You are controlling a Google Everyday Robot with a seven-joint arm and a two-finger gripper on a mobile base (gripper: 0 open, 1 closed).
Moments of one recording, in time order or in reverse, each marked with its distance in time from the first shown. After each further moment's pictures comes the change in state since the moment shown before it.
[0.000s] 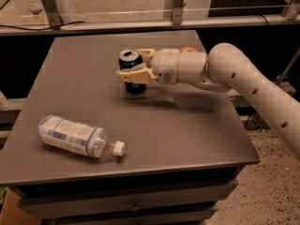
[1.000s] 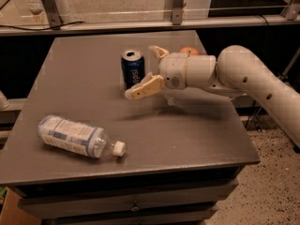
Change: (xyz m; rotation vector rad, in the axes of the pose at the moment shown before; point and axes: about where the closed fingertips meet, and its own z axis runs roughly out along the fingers) arm 0.012 0.010 -0.025 0.035 0.080 0.041
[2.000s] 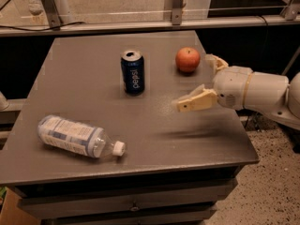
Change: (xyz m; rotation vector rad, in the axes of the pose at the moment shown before) arm 0.015 0.007 -0.145 0.280 0.077 0.034
